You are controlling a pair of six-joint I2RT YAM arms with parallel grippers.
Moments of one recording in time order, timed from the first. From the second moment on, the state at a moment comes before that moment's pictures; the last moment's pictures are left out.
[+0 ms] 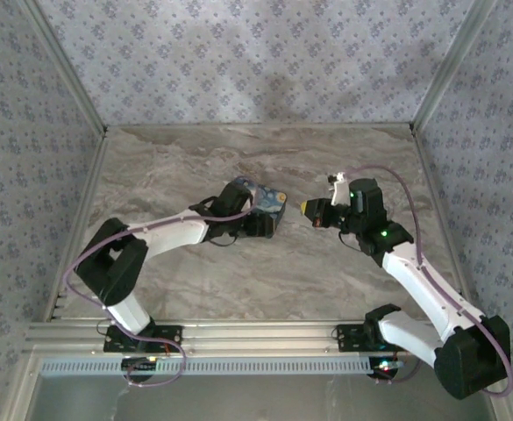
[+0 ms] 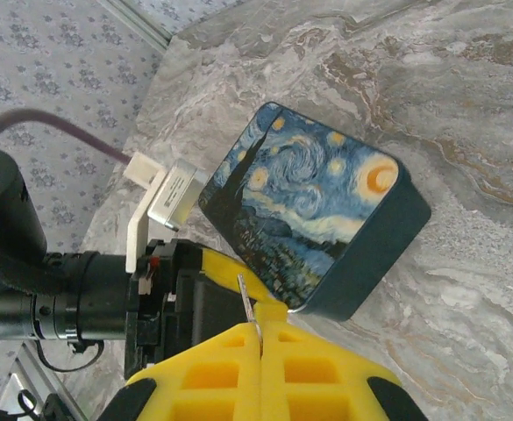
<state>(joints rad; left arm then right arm) -0.76 1.69 1.02 -0.19 0.24 -0.68 0.37 1.01 0.74 -0.24 -0.42 0.52</state>
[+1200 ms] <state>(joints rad) -0.70 1.62 0.68 0.31 0.22 -0.52 0.37 1.99 1.65 -0.43 -0.16 0.40</state>
